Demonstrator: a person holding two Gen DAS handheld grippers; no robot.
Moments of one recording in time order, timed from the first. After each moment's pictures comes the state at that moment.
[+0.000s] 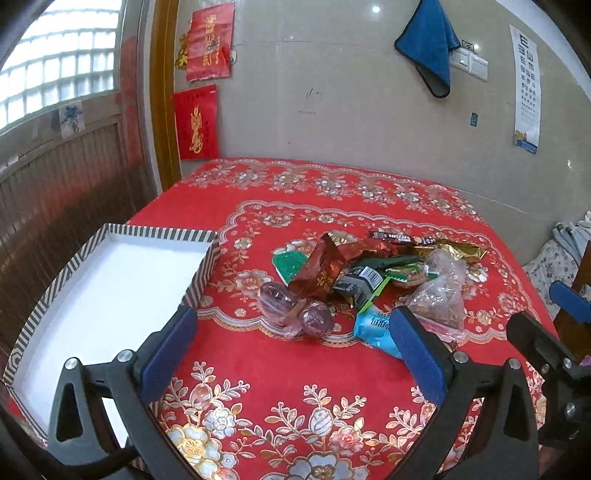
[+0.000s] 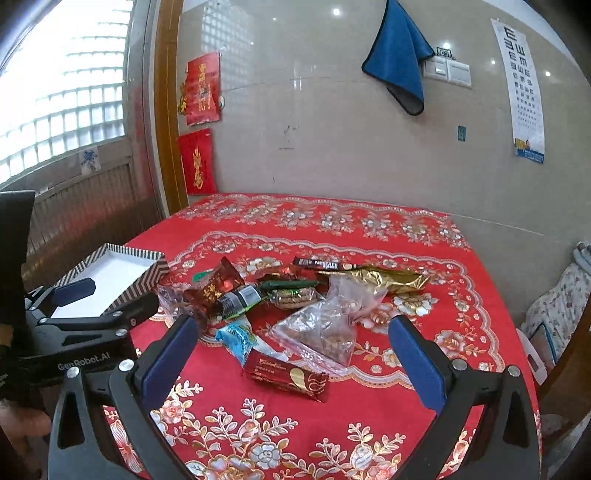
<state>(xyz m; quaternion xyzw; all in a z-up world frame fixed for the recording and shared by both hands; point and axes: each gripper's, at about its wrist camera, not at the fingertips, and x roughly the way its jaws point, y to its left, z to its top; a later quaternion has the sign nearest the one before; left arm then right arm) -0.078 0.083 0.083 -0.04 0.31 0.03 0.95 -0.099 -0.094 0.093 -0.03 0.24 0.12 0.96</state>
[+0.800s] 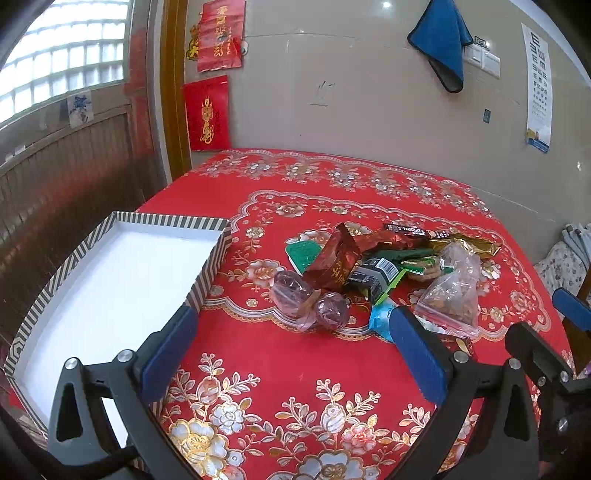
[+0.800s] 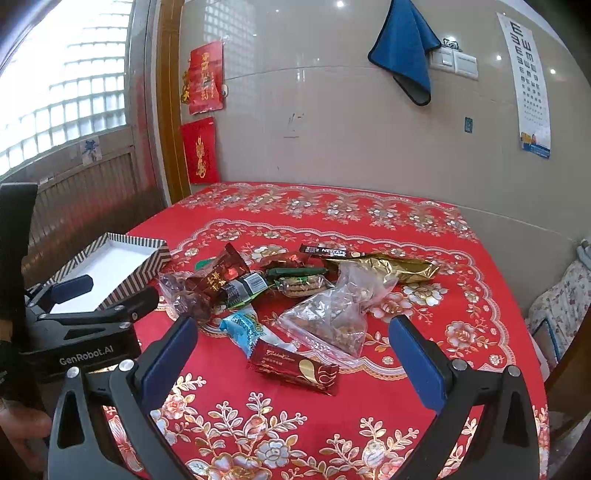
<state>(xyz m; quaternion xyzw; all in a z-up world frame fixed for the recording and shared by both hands) -0.076 0.090 0.074 -0.05 0.32 0.05 0.94 -0.094 -0.085 0.083 -0.03 0.26 0.12 0.96</state>
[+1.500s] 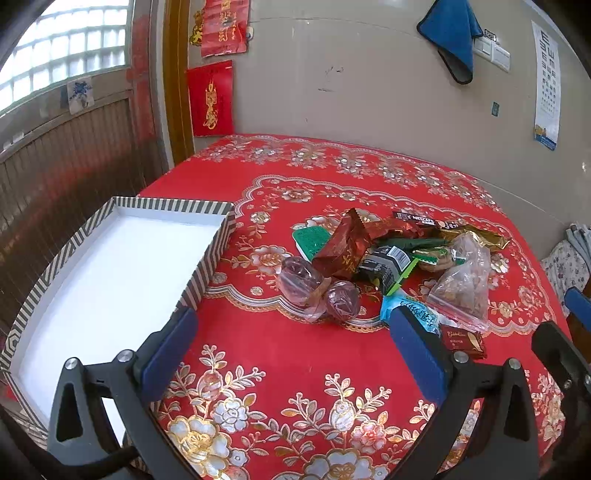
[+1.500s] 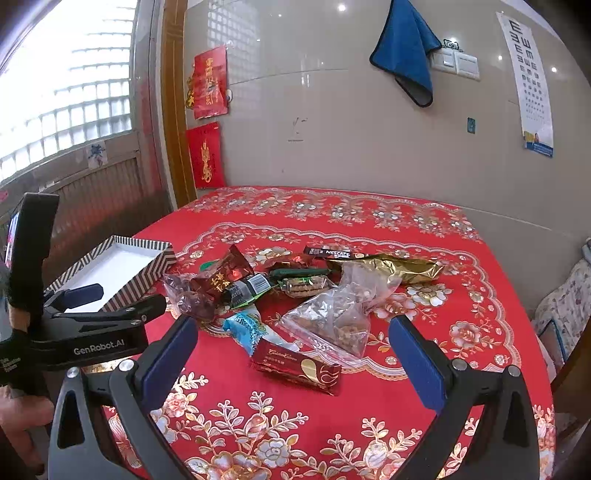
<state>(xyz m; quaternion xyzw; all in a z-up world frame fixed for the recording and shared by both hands) -0.068 0.094 0.063 -0.05 0.34 0.06 0.94 -0.099 -0.092 0.080 -0.02 0.25 0.14 0.96</state>
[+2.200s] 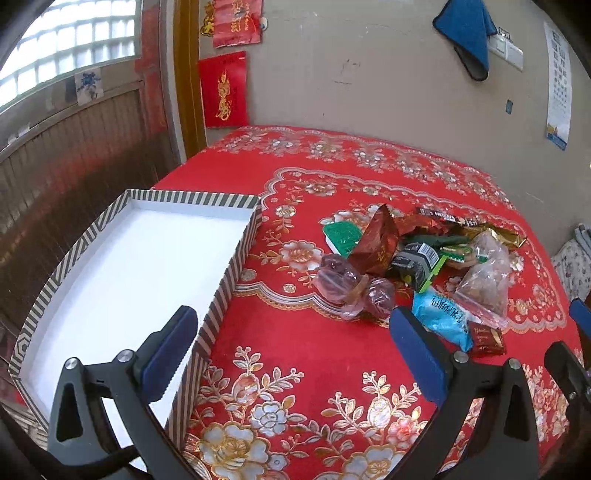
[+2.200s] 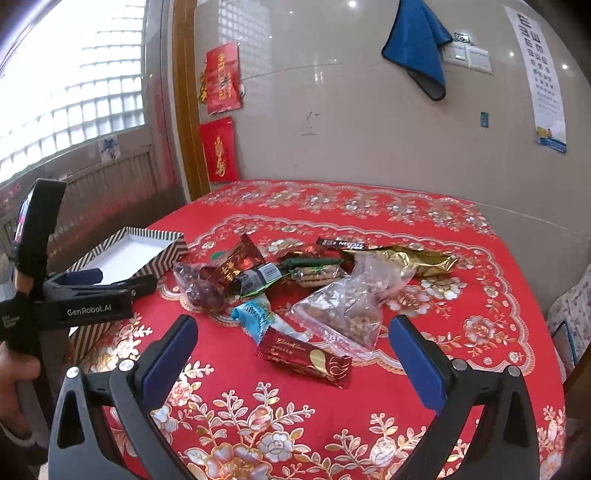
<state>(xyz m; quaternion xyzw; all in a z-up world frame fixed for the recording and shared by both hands) -0.063 0.122 0.061 -0.05 0.36 0.07 0.93 -0.099 -0.094 0.068 -0.02 0.26 0.17 0.95</state>
